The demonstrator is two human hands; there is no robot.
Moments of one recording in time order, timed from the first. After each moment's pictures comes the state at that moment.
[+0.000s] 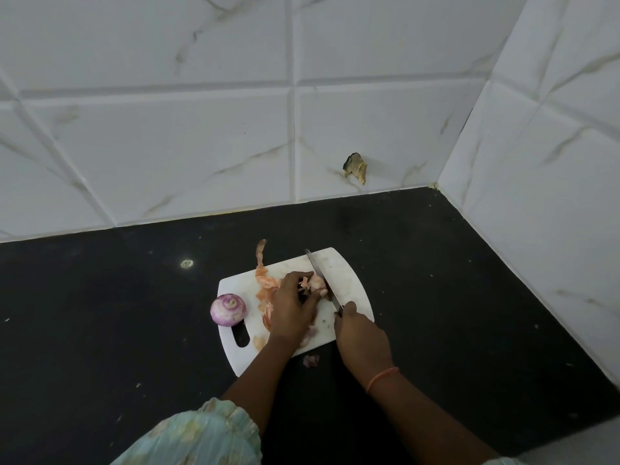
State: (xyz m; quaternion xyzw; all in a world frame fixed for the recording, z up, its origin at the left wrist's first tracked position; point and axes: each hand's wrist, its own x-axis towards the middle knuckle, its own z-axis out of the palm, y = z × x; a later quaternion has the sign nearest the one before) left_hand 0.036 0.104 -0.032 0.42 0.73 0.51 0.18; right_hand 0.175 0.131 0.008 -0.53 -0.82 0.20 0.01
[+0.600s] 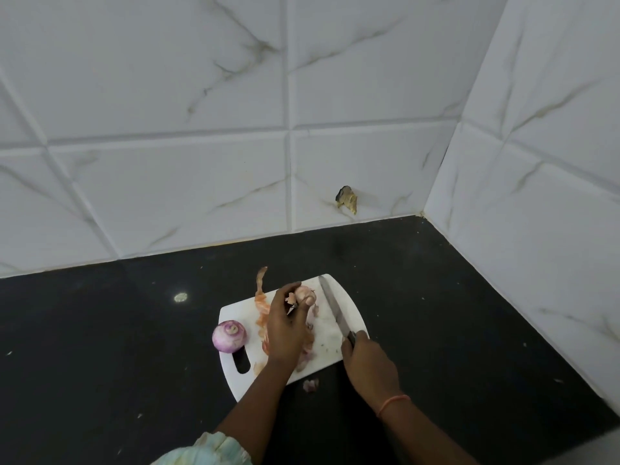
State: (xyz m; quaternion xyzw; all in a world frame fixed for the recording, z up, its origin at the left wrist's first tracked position) left_hand 0.046 0.094 0.011 0.34 0.68 0.63 0.16; right_hand 0.195 0.125 0.022 -0.57 -0.78 0.26 0.07
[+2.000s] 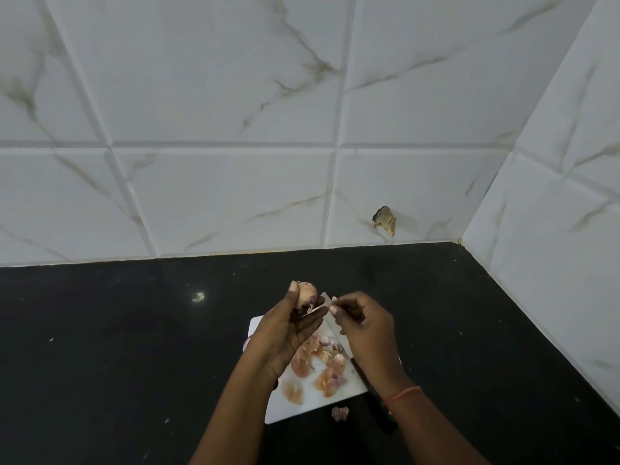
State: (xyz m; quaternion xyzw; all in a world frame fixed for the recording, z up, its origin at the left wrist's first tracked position) left_hand -0.012 0.053 0.095 0.06 0.44 0.71 0.55; right_hand 0.118 0.131 0.086 -0.36 -0.73 0.43 0.39
